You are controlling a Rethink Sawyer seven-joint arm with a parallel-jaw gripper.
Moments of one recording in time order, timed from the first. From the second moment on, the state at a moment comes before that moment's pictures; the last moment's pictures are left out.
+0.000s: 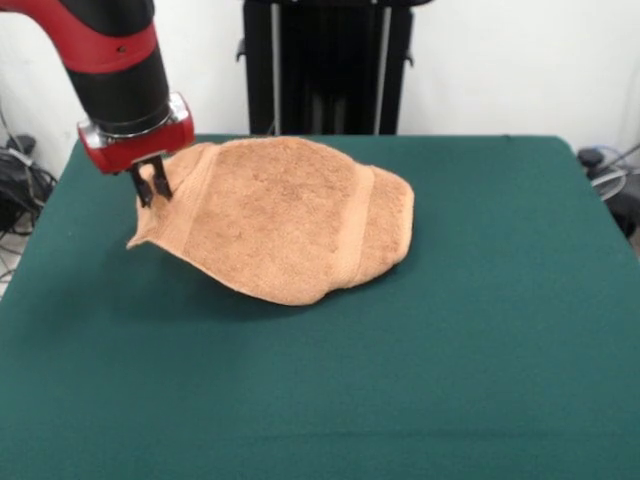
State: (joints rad) arm -0.89 -0.57 0.49 1.58 -0.56 0.89 1.08
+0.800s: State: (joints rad) arm -0.89 -0.54 0.52 1.46 -0.56 0.89 1.04
